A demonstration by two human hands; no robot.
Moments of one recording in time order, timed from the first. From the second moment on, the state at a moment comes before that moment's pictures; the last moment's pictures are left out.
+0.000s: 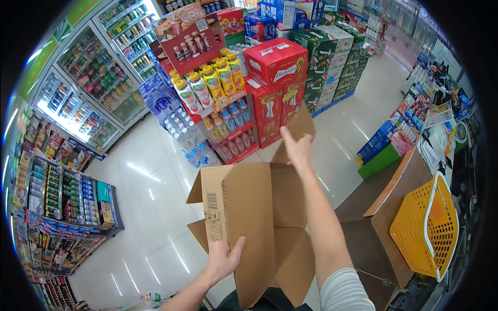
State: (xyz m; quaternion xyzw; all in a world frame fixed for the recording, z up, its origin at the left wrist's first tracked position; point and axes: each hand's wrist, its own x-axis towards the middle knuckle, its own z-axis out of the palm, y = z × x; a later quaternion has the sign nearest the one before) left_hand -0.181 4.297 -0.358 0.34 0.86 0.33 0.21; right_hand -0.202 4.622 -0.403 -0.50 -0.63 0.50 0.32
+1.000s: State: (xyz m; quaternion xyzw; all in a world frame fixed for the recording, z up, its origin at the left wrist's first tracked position) left_hand -0.179 4.138 -0.365 0.26 0.91 0.33 0.07; right_hand -0.078 4.656 -0.495 -0.33 -0.20 0.91 0.13
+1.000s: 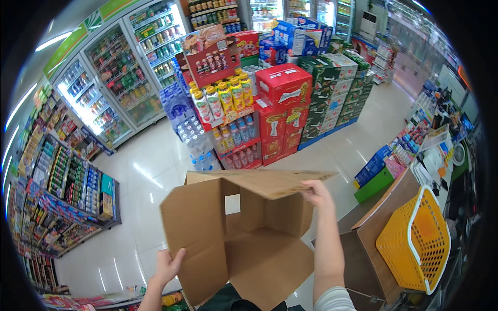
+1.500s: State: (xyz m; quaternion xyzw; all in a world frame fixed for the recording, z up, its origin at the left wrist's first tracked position) left_hand -0.191 4.212 -0.343 0.49 0.81 0.31 0.01; right_hand -0.154 4.209 -0.472 -0.21 -0.51 0.72 0.42
